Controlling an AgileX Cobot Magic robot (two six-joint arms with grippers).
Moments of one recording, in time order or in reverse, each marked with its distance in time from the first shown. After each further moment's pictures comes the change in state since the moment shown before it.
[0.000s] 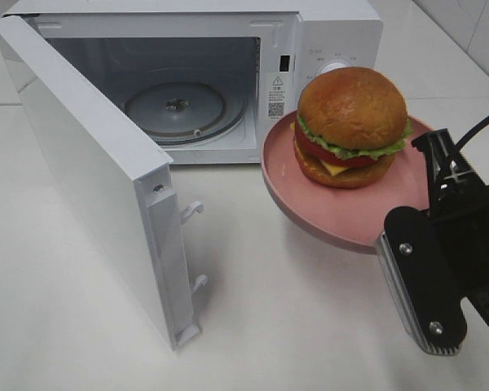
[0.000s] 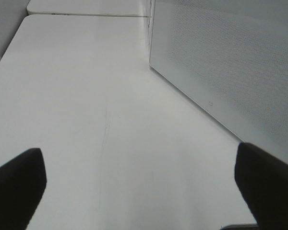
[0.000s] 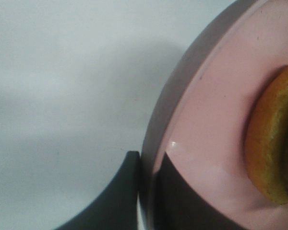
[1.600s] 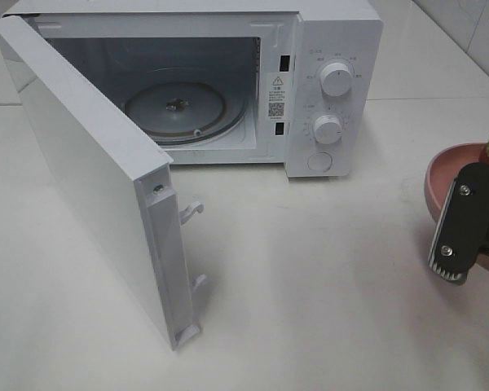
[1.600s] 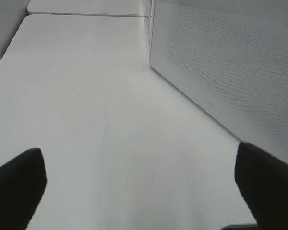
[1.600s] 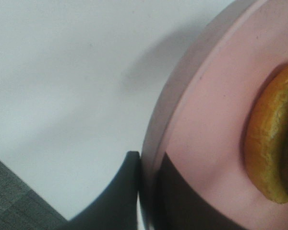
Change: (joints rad) left arm 0.000 0.000 0.000 0.000 0.000 0.000; right arm 0.001 -0.017 -0.001 -0.069 0.435 0.786
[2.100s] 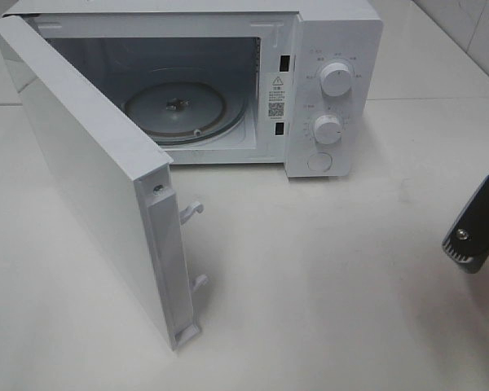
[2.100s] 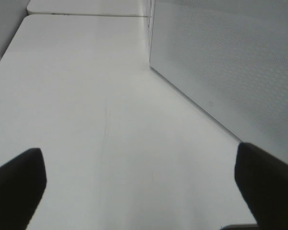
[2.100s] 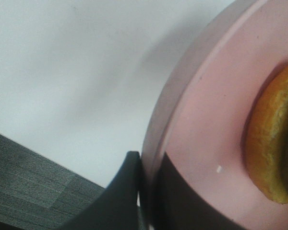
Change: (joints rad) left arm 0.000 0.000 0.000 0.000 0.000 0.000; right arm 0.000 0.000 0.000 0.050 0.126 0.226
